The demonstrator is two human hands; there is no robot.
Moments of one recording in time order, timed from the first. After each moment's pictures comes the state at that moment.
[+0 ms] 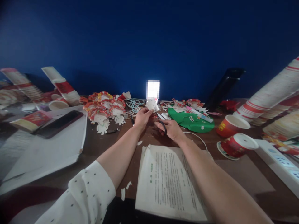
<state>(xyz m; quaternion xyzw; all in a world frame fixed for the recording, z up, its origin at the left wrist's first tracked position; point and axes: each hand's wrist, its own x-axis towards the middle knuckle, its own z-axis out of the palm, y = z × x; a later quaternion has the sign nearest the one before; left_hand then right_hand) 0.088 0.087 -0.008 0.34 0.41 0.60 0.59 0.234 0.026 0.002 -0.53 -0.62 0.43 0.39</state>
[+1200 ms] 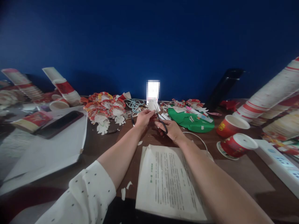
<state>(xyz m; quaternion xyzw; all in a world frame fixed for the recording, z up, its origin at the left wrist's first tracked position) 0.092 0.083 -0.013 0.34 0.38 0.59 0.62 0.233 0.024 -0.002 -0.53 -0.59 0.46 0.40</state>
